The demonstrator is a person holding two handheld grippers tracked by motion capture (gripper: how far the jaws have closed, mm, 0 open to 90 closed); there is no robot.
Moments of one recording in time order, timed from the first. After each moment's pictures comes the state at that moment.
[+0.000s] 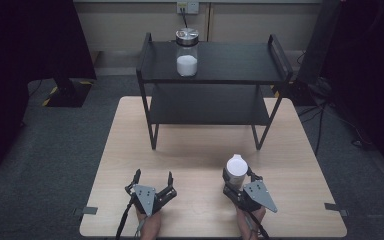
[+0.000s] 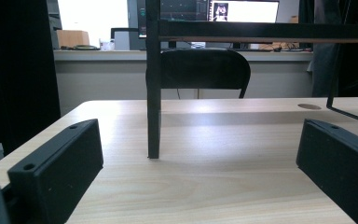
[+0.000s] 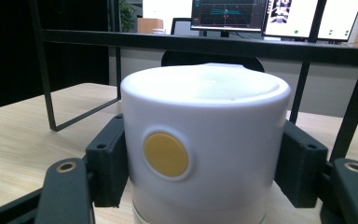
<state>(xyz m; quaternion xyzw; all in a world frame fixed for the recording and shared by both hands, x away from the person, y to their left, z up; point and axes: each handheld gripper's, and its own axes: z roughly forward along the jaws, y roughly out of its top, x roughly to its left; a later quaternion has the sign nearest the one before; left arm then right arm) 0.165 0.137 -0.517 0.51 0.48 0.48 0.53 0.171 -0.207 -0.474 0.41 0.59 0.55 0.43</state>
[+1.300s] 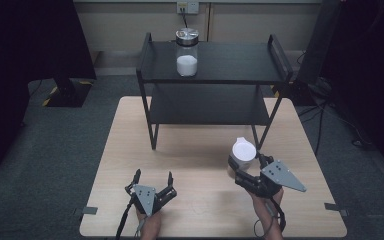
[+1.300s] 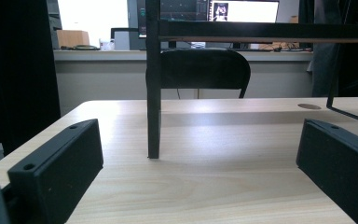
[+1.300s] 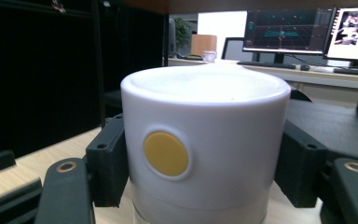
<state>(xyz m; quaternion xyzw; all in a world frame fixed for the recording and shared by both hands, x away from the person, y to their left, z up) 0.165 0.137 -0.517 0.51 0.48 0.48 0.53 0.198 -0.268 -0.390 0.33 0.63 0.61 0.35</state>
